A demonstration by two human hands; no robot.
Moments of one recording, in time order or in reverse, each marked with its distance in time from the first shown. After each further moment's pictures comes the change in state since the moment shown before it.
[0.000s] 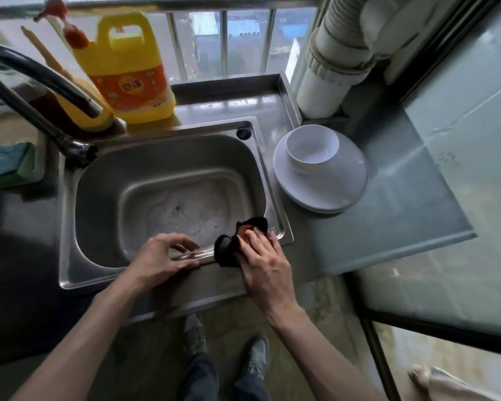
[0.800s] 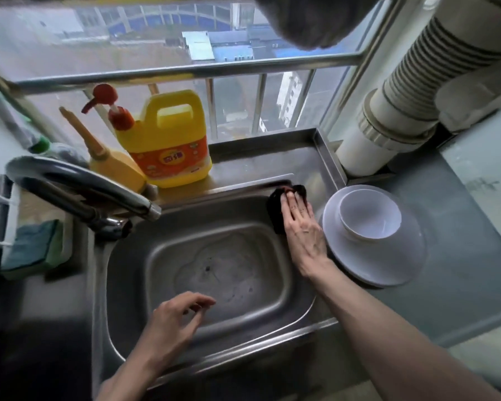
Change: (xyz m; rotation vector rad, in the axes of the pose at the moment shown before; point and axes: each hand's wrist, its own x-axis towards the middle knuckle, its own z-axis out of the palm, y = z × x) left_hand 0.036 -0.055 -0.053 0.003 0.137 0.146; right_hand 0.230 0.033 0.030 -0.319 -0.130 0.049
